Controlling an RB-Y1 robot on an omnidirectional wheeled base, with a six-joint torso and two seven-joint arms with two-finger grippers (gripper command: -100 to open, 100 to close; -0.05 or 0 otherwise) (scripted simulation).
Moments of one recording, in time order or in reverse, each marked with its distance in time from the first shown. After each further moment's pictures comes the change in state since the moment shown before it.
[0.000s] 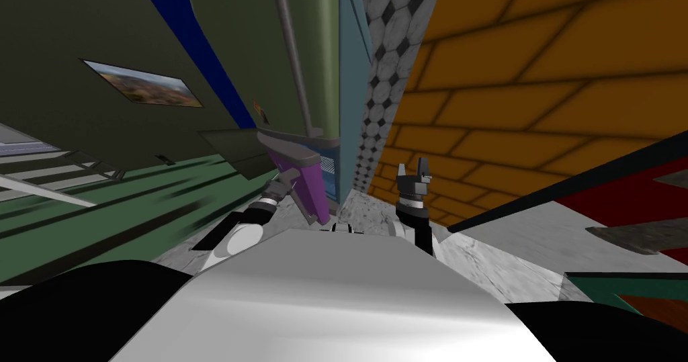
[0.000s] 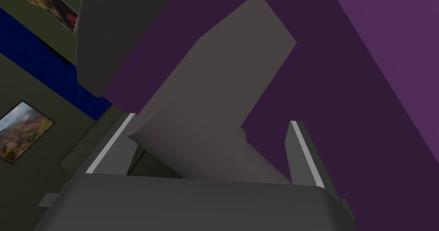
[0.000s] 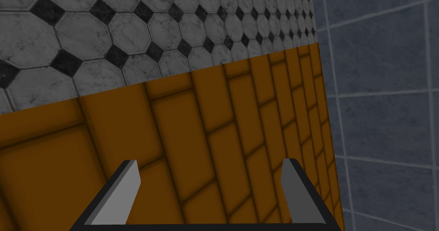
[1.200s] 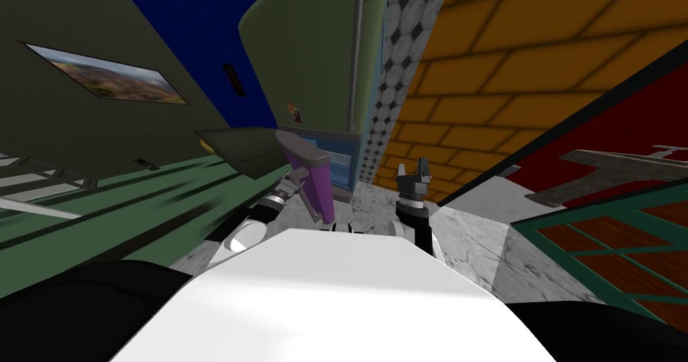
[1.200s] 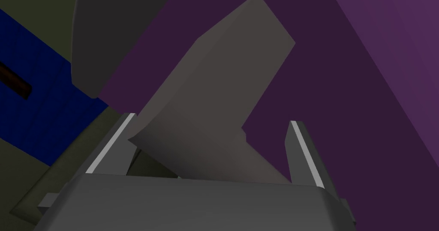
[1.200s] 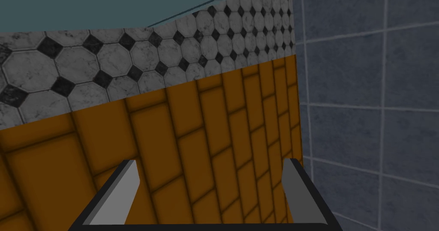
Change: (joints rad) left arm -0.019 0.096 -0.093 -0.012 0.066 0.012 -0.024; right arm 0.000 0.000 0.000 0.000 0.000 0.000 0.000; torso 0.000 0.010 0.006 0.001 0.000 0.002
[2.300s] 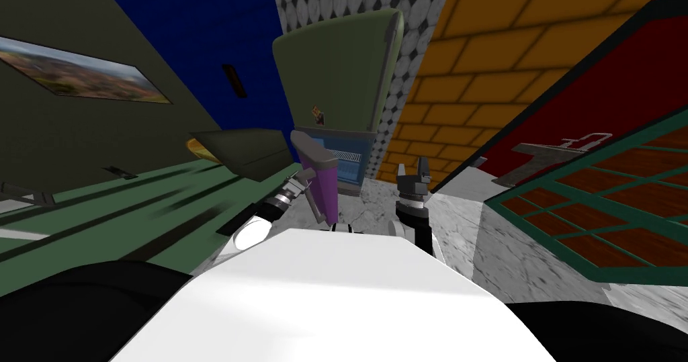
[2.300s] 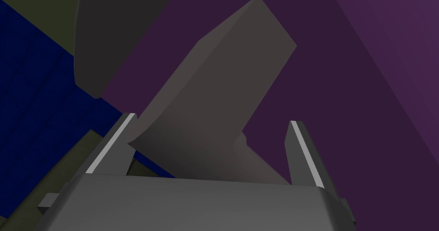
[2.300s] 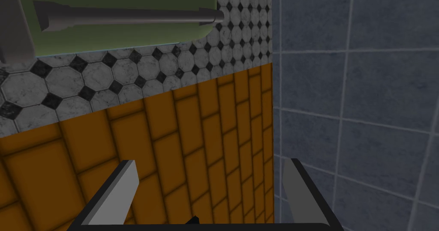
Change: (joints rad) left arm -0.027 0.070 -0.074 0.007 0.059 0.012 -0.044; right arm 0.000 0.000 0.000 0.000 0.000 0.000 0.000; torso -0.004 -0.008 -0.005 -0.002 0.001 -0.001
